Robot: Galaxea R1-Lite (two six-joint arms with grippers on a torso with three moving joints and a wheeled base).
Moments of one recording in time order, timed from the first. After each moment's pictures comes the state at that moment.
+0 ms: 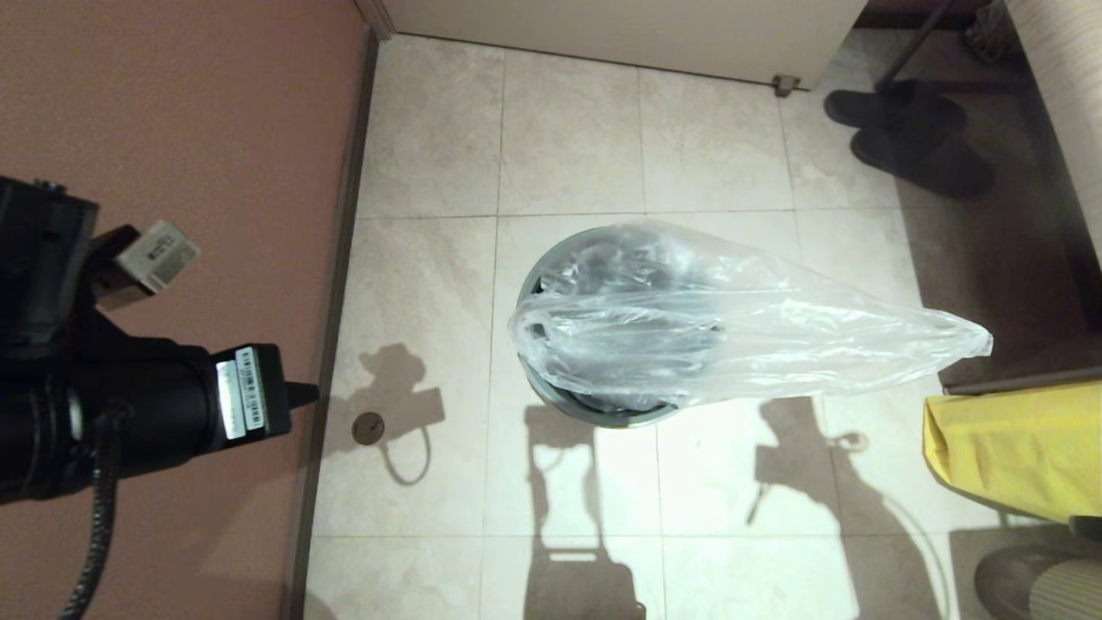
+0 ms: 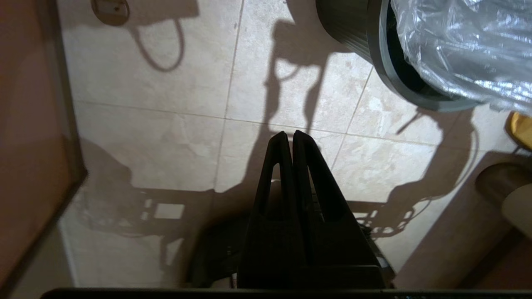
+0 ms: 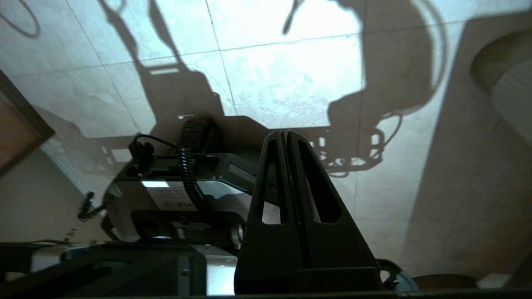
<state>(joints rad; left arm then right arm) -0.55 1.22 -1.02 0.41 0.32 -0.51 0.30 0.99 -0.88 0.61 -0.07 0.37</state>
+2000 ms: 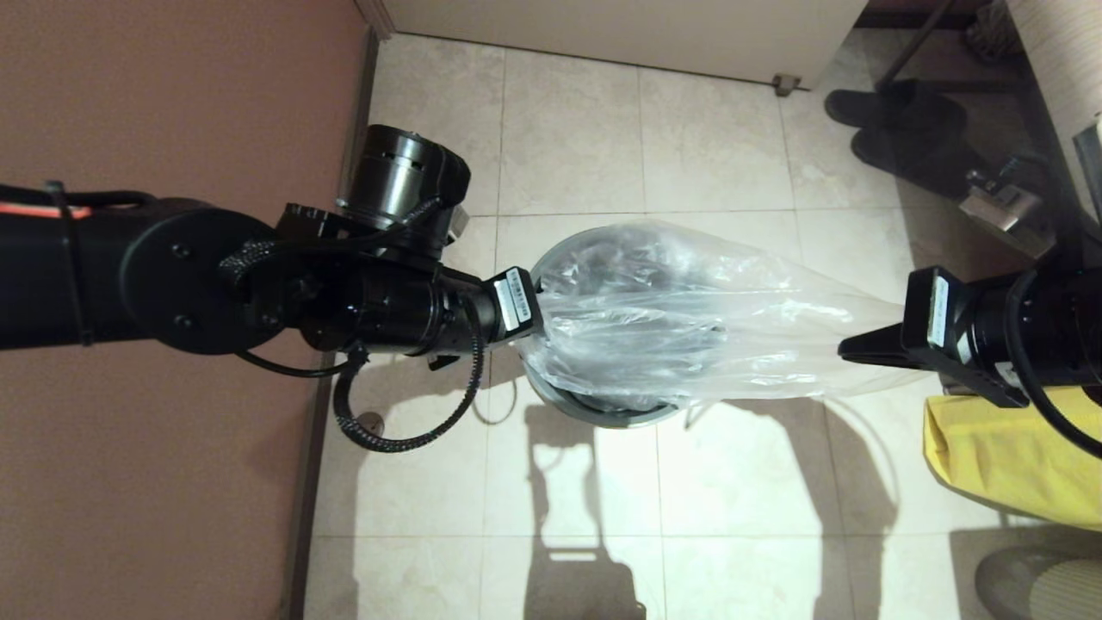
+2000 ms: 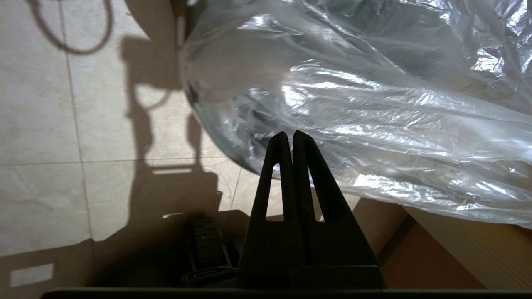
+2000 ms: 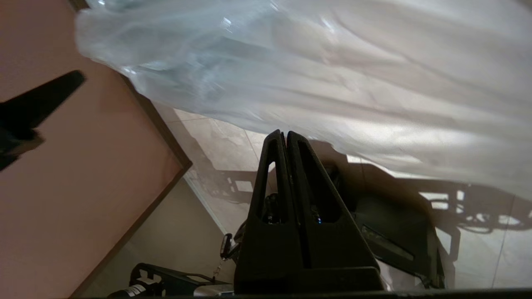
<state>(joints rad) -0.64 1.76 -1.41 0.21 0.13 -0.62 0.44 1.43 -1.28 0.42 0.05 0.64</state>
